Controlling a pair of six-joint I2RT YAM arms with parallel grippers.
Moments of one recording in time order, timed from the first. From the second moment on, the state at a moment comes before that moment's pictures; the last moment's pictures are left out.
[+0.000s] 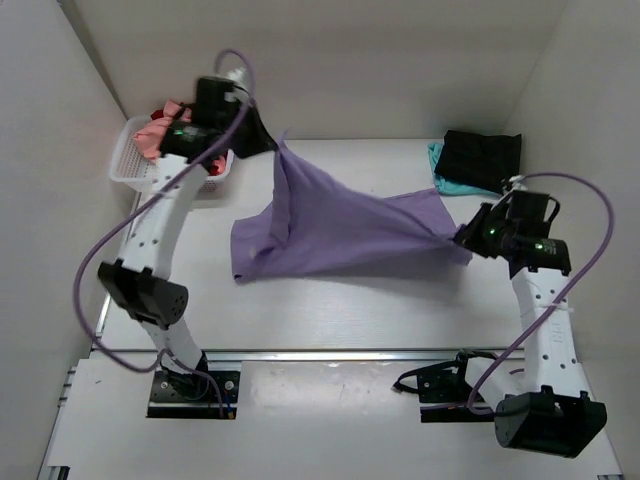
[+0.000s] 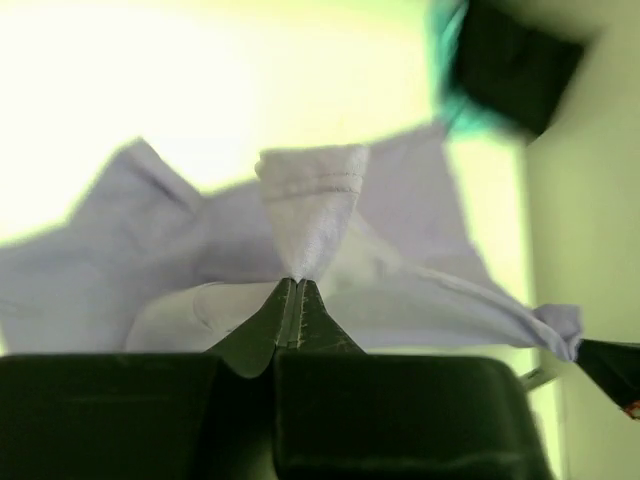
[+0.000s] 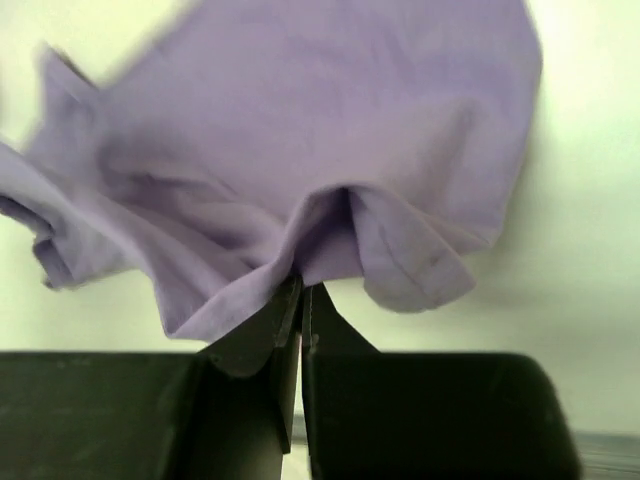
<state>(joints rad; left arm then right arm) -0.35 1.77 2.03 -0.89 0.16 -0.50 -0.15 0.98 1.01 -0.82 -0.30 0.36</state>
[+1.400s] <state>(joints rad) -0.19 2.06 2.42 -0.88 0.13 -0.45 0.19 1.98 2.51 -1.00 -0.06 0.20</state>
